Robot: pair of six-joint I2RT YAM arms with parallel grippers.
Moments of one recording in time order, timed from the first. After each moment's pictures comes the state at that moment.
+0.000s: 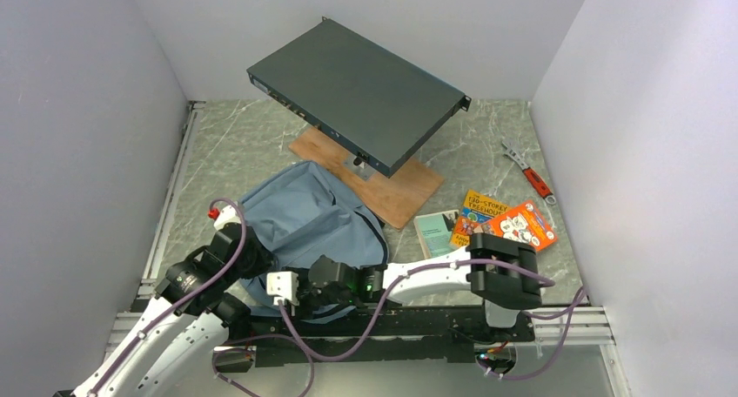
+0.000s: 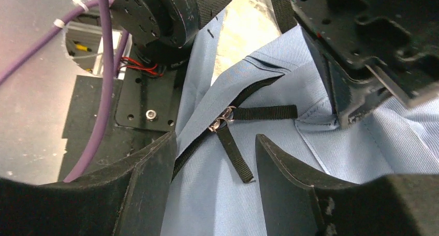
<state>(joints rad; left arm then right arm) -0.59 0.45 0.59 -0.95 -0.22 -0.92 1.45 1.72 0.96 0.39 -0.10 -0.25</state>
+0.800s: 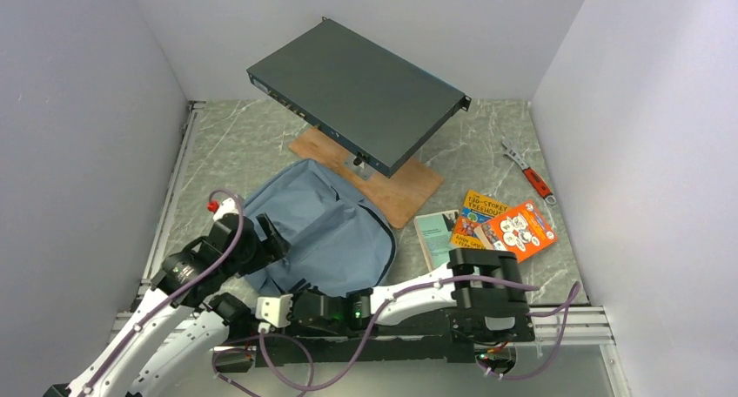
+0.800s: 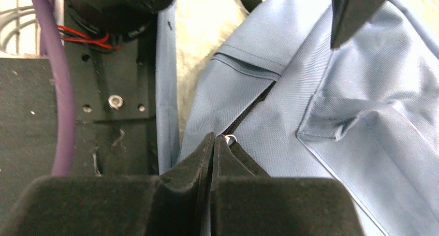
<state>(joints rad) -0.59 0.54 0.69 -0.99 -0.19 -0.93 1.60 1.85 1.05 0.30 0.32 -0.32</state>
